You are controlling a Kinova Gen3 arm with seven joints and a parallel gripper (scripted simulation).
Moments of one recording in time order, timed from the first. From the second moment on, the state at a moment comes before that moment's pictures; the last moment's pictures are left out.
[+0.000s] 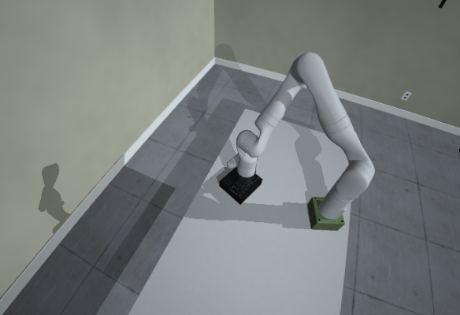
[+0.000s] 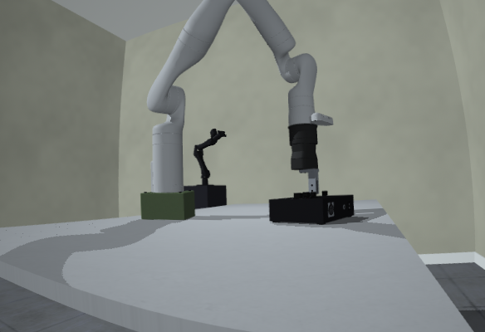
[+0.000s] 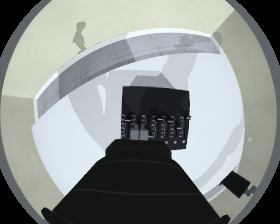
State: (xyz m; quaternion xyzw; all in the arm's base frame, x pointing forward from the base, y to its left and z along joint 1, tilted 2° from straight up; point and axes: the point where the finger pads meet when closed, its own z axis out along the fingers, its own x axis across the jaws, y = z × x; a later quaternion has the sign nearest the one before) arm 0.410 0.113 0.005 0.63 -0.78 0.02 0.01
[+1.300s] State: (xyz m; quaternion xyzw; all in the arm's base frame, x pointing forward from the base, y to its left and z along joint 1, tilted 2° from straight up) arm 0.409 0.113 0.005 0.63 -0.78 0.02 0.01
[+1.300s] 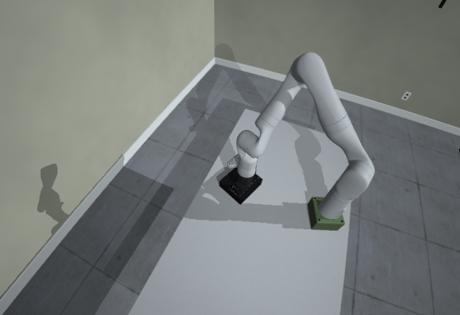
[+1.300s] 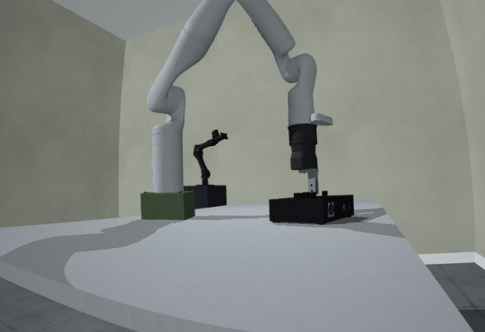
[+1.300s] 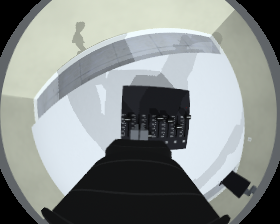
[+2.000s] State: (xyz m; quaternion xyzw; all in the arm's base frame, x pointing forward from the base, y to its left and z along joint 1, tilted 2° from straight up) arm 0.411 0.114 0.012 0.63 -0.78 0.02 0.01
